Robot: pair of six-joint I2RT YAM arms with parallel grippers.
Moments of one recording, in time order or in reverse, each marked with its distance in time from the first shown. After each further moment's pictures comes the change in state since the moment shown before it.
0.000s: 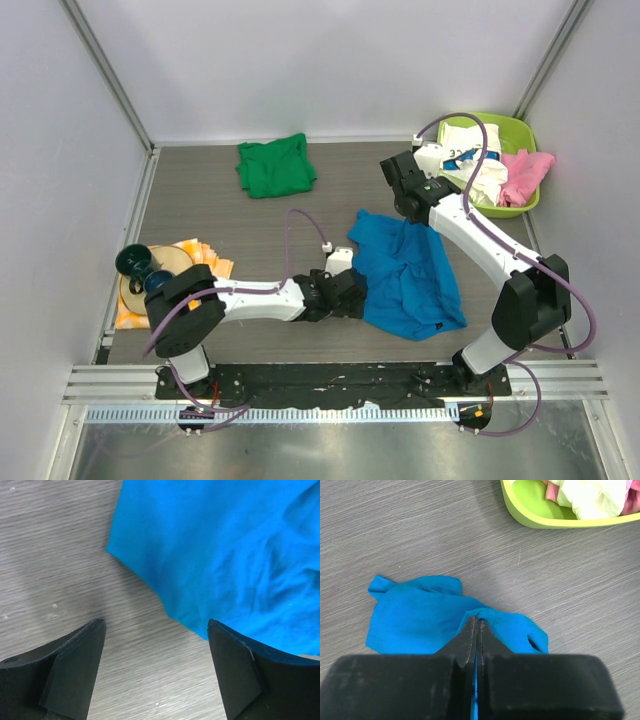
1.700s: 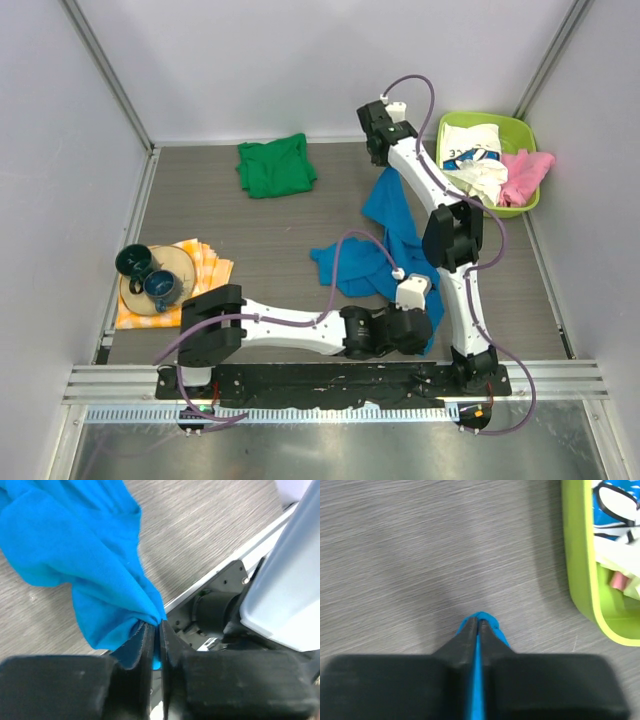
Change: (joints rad) left arm -0.313 0.157 0.378 0.085 -0.002 -0.080; right arm -0.094 0.772 0.961 -0.188 -0.114 -0.145
